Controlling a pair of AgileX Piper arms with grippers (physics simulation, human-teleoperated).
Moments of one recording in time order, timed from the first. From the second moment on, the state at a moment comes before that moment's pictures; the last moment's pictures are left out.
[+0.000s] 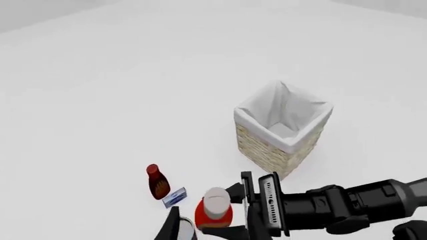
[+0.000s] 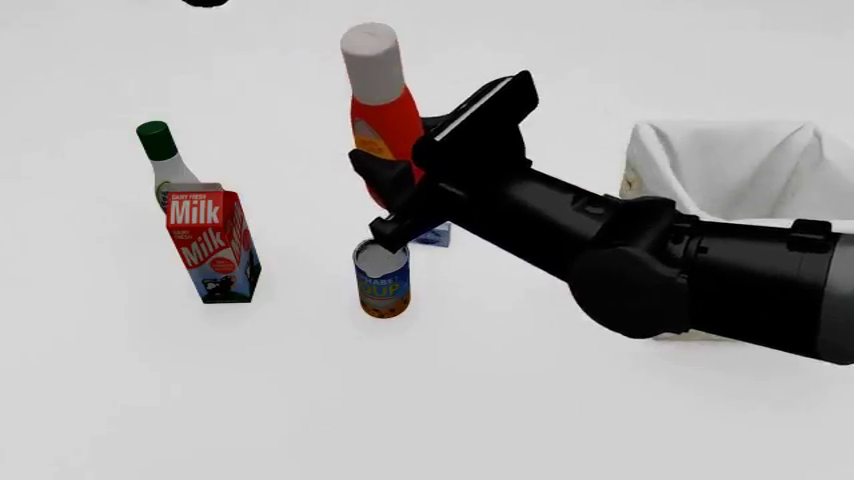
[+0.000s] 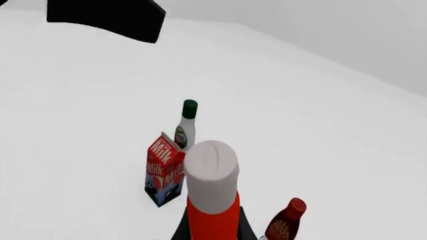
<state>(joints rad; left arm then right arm) -0.74 1.11 -1.53 0.74 0.06 0.82 1.45 -0.96 -0.36 -0.21</state>
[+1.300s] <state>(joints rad) -0.35 0.69 -1.01 0.36 -0.08 0.46 1.26 -0.89 -0.29 -0.13</state>
